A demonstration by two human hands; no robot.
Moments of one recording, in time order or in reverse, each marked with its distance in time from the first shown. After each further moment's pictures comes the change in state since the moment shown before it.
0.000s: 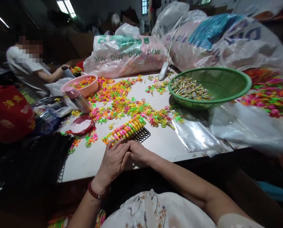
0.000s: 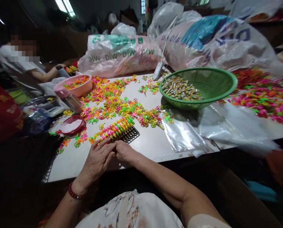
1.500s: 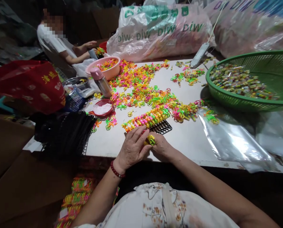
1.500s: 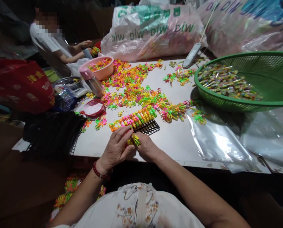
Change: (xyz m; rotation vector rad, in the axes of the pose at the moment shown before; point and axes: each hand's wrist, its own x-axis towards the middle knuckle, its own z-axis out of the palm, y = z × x) left_hand -0.004 -0.003 0.002 -0.145 0.066 -0.092; right_hand -0.011 0.004 -0.006 0.184 0.091 0.038
